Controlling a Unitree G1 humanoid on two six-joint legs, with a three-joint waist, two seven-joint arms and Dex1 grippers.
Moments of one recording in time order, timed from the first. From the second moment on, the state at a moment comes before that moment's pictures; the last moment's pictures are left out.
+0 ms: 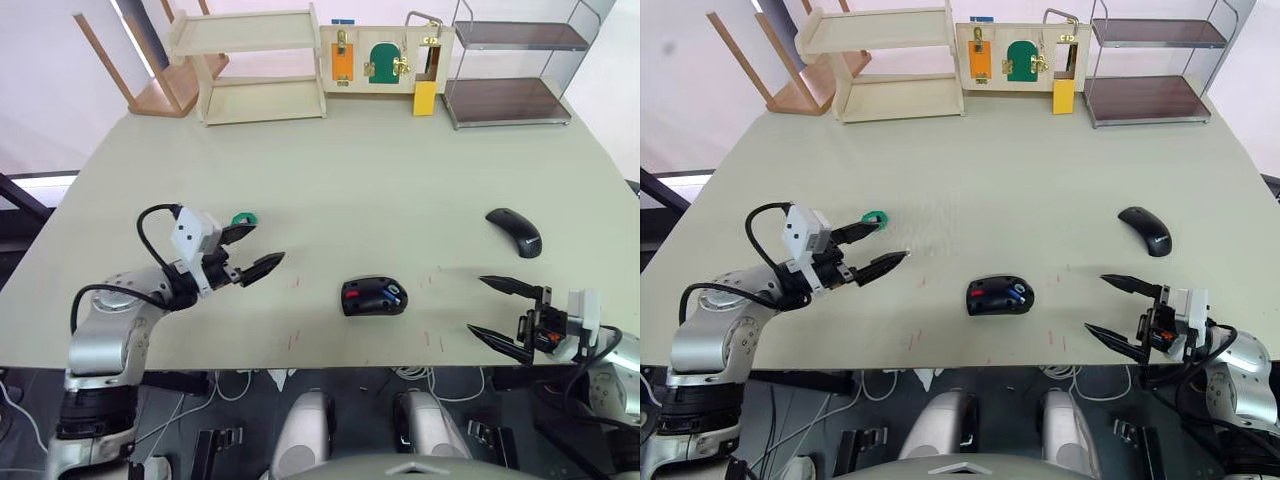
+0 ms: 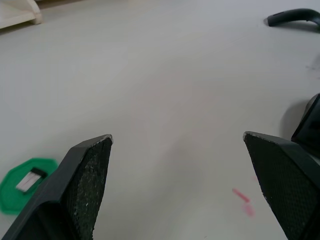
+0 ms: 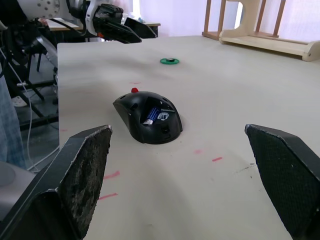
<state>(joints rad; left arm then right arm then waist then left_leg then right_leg) -0.19 0.69 0.23 -0.07 -0.40 0.40 -0.92 0.05 -0.51 -0.19 0.14 0.60 -0.26 1.41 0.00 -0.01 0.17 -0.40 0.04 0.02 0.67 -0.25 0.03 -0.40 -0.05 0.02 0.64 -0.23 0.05</state>
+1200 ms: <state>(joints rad) -0.73 0.82 0.19 1.03 -0.26 -0.16 -1.43 0.00 -0.46 -0.11 0.00 0.54 -0.22 1.23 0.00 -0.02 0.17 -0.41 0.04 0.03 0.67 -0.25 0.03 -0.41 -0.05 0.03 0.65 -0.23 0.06</state>
